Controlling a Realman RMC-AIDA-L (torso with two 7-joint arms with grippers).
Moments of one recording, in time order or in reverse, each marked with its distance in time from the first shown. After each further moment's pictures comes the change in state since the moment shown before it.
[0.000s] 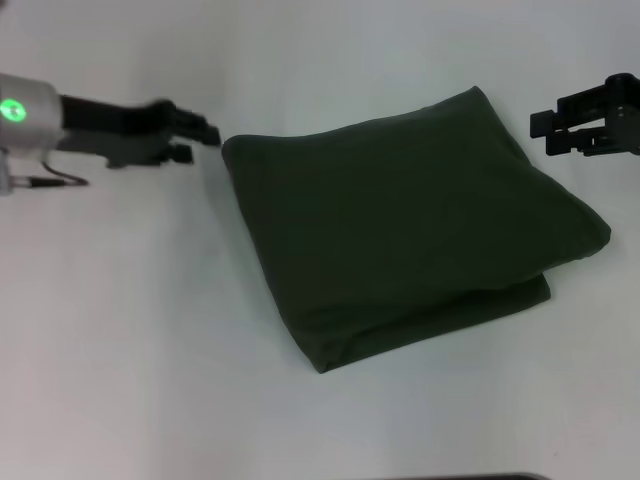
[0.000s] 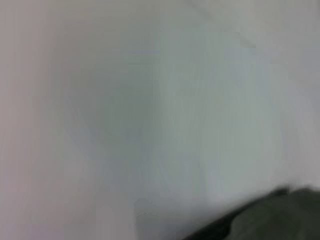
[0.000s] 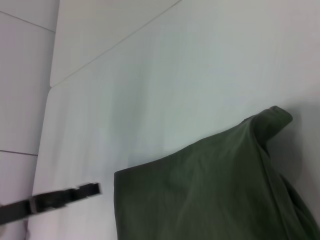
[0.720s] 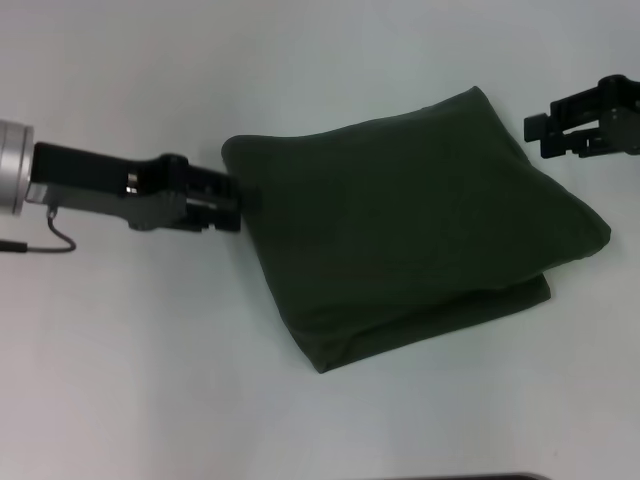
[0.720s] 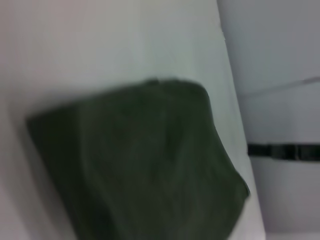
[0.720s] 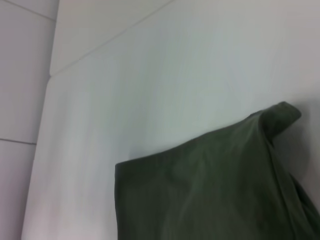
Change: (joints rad) left arm 0.034 0.008 -0.089 0.006 -0.099 0.447 0.134; right arm 0.016 -0.002 -0.031 0.000 -0.002 -0.008 0.000
